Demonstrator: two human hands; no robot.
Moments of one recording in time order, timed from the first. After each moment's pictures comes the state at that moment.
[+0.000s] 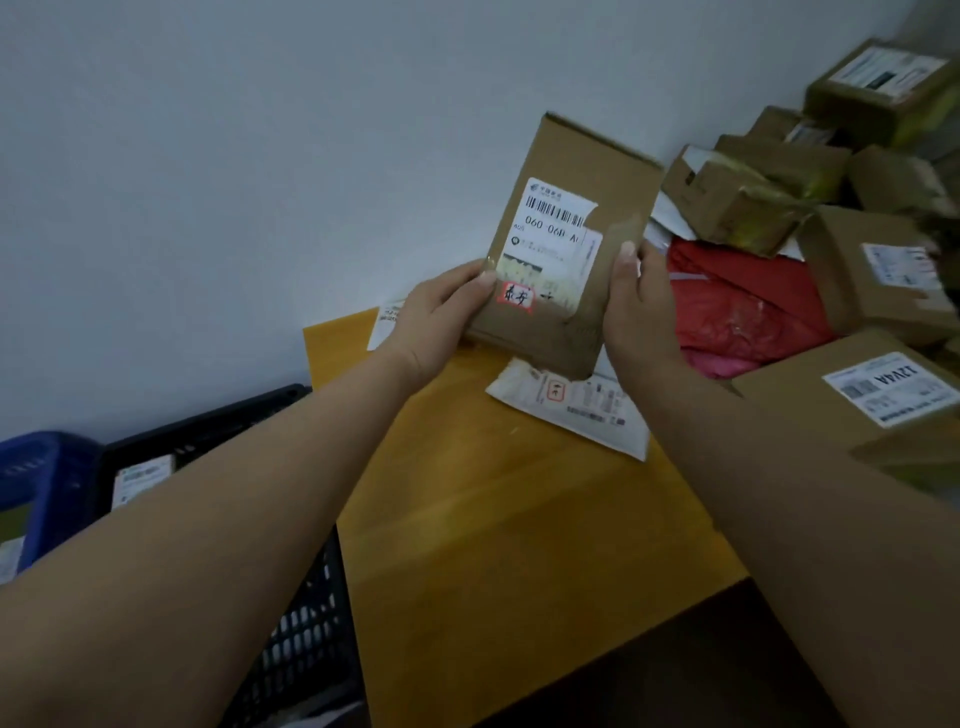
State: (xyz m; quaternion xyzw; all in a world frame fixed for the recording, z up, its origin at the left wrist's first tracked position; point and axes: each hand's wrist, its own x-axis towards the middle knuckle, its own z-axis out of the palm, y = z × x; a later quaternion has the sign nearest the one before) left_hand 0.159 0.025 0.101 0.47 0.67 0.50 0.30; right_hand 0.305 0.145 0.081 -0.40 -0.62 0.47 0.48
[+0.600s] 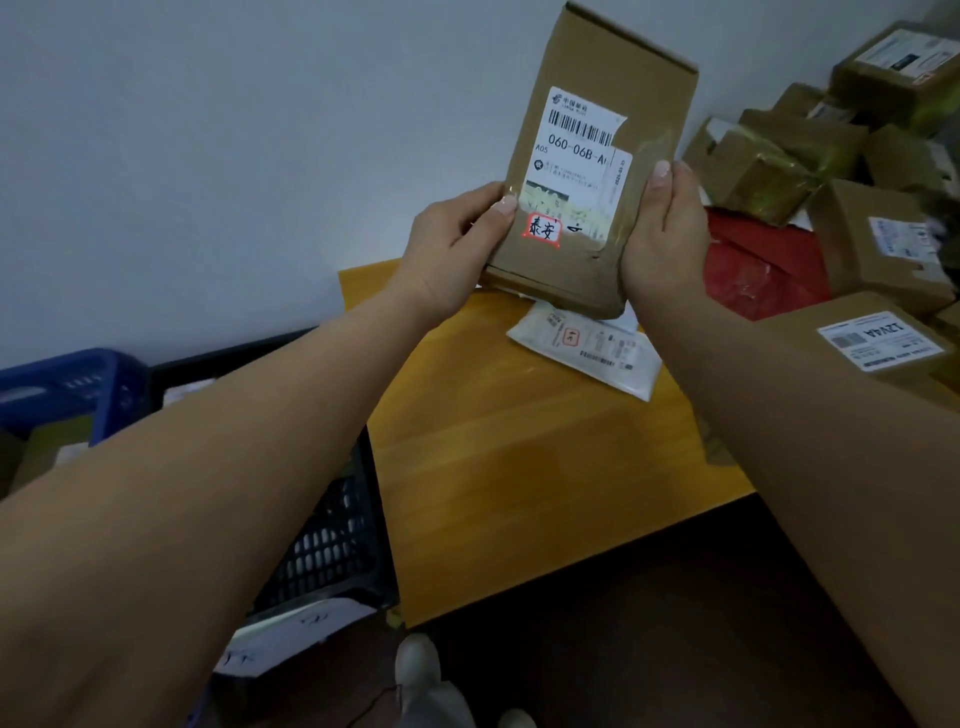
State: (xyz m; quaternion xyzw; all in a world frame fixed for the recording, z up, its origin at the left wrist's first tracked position) left_hand 0.183 -0.040 0.133 0.51 0.64 0.54 0.20; right_hand 0.320 0.087 0.124 -0.39 -0.68 0.38 0.49
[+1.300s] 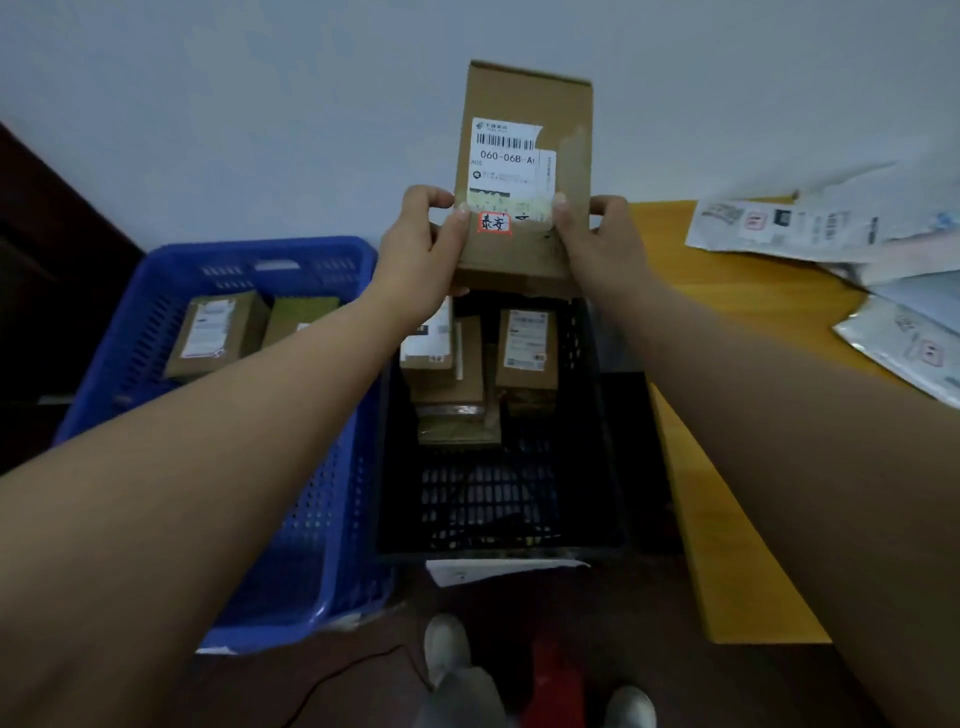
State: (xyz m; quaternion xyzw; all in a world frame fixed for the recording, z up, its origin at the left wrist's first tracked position) left_hand -0.080 -0.305 0.054 0.24 0.81 0.51 0.14; right_hand 0.007 -0.144 0.039 -0.33 -0.77 0.52 0.18
